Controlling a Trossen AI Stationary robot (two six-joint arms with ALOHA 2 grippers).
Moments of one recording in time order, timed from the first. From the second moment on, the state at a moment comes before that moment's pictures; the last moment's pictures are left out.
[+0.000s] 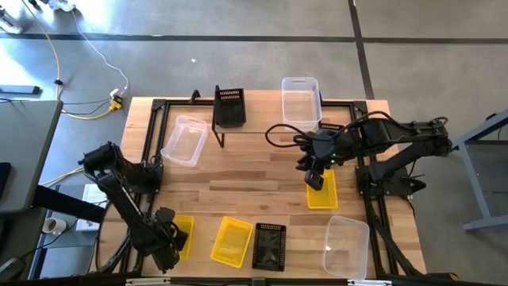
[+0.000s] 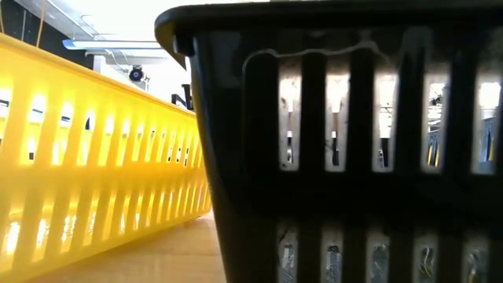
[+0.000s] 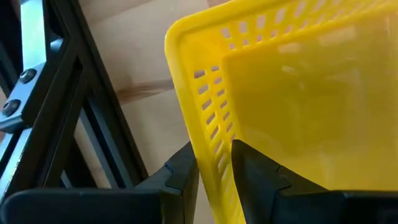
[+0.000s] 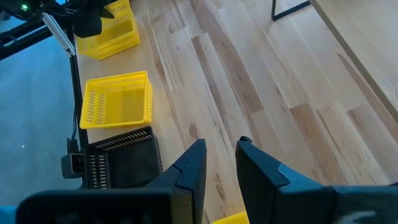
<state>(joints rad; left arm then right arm) -0.91 1.70 1.01 -1.07 0.09 -2.26 0.20 1.36 1.61 -1.13 0.12 0.53</state>
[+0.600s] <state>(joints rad) -0.72 1.54 1.02 -1.05 -0.03 -2.25 0.24 1.36 1.61 -1.09 0.10 0.32</state>
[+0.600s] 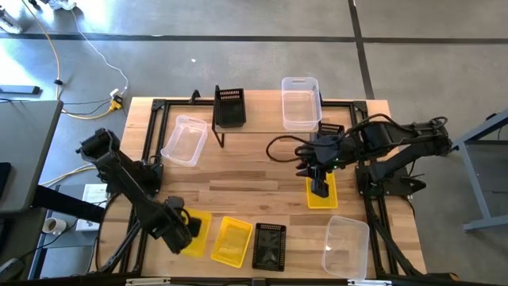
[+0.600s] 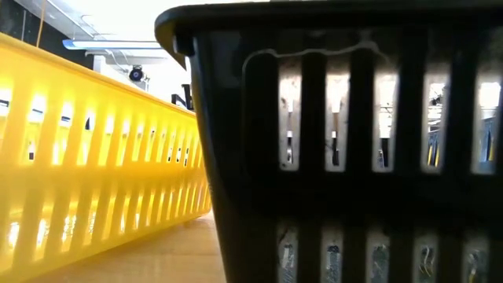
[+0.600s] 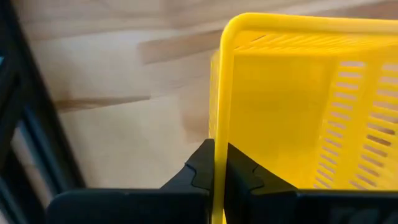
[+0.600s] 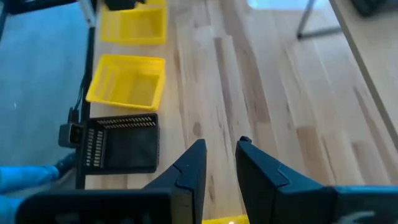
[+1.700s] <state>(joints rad) -0.19 1.41 1.34 -1.07 -0.53 -1.74 0.32 1.37 1.61 -0.60 0.05 -0.30</state>
